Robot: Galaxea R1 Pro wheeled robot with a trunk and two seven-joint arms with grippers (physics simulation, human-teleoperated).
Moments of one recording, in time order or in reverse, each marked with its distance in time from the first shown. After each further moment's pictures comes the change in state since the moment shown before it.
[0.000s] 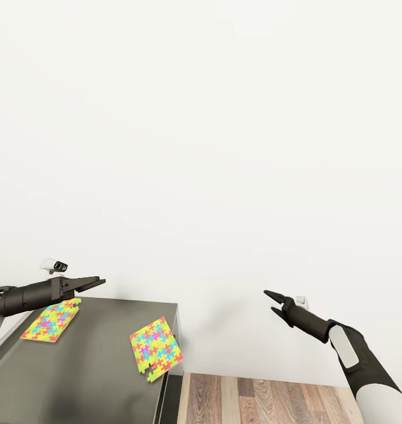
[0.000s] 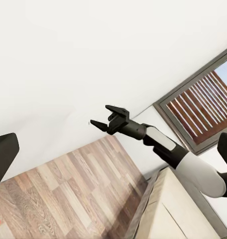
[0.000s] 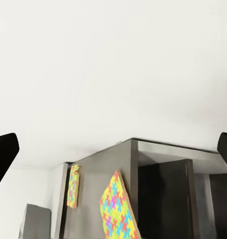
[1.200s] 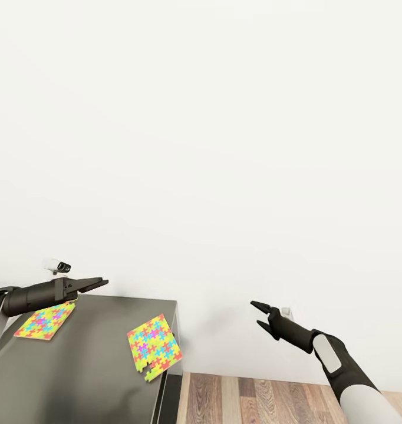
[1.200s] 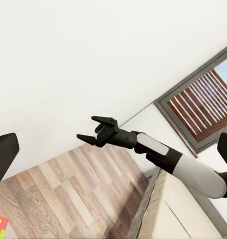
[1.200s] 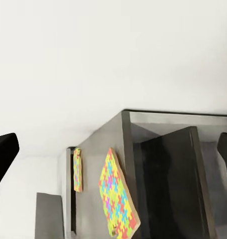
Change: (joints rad) left arm 0.000 -0.014 -0.008 0.000 -0.006 -0.004 0.000; right arm -0.015 0.060 0.011 0.142 -0.002 0.008 -0.003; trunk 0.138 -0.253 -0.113
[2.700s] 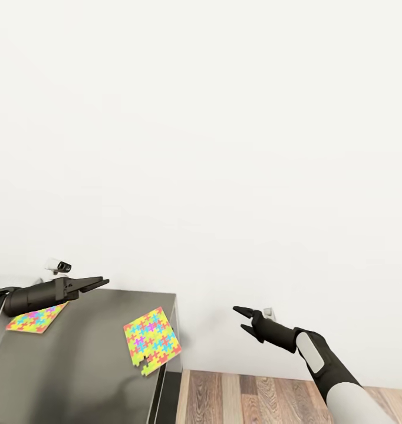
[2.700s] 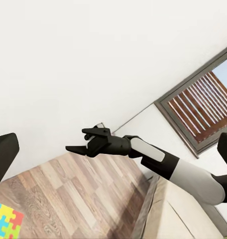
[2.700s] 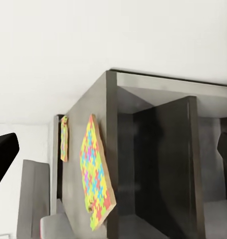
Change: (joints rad) left arm 0.000 -0.010 0.007 0.001 0.006 0.002 0.000; right arm -0.003 0.044 0.140 -0.005 0.002 0.008 0.013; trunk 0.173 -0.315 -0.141
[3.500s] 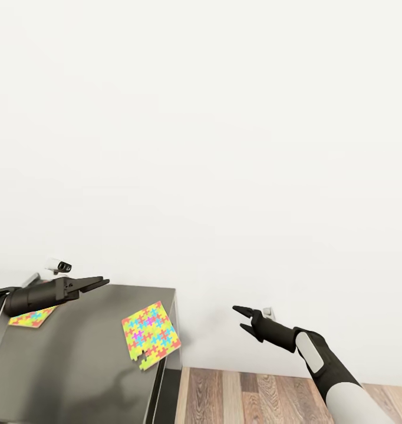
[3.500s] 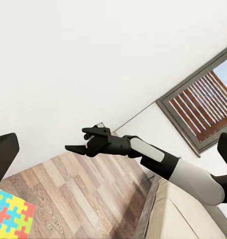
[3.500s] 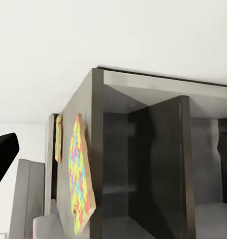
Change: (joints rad) left arm 0.000 -0.002 0.000 0.001 0.000 0.002 0.000; right arm 0.000 0.002 0.000 -0.003 0.002 0.000 0.012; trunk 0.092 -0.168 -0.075
